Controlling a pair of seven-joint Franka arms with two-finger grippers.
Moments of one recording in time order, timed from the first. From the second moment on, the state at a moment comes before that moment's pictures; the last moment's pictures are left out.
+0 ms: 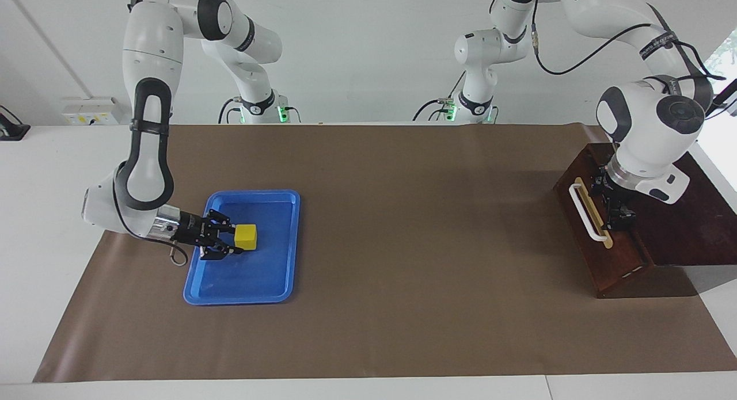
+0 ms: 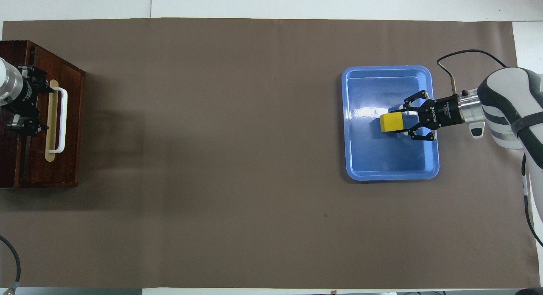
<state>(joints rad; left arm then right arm) 0.08 0.24 -0.02 -1.71 0.21 1.93 -1.47 -0.12 0.52 -0.12 -1.80 0.87 1.85 0.74</state>
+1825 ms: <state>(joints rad) 0.07 0.24 -0.01 -1.72 0.29 1.93 -1.55 -0.09 0.52 -0.12 -1.77 0.82 1.84 0.79</state>
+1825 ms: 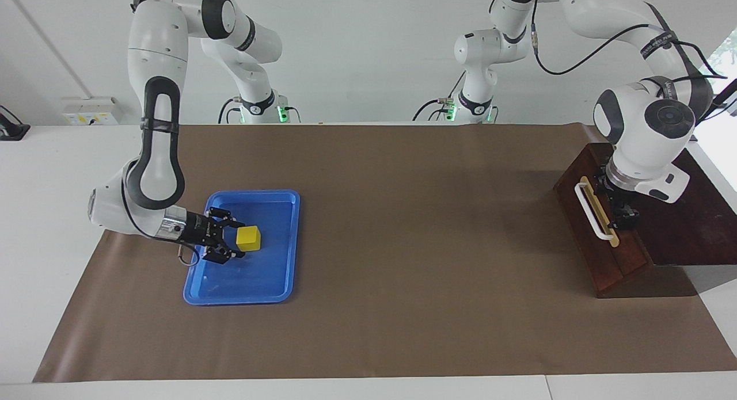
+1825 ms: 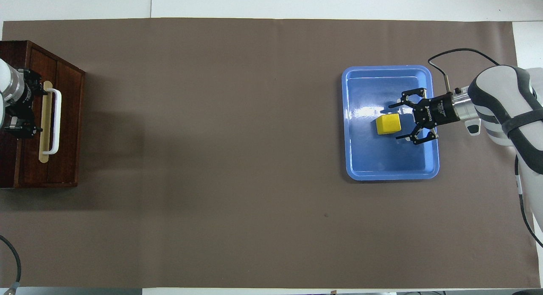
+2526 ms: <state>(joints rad) 0.07 0.18 -0.04 -1.65 0.30 1.80 -1.47 -0.02 0.38 -0.12 -1.66 0.61 1.75 0.89</state>
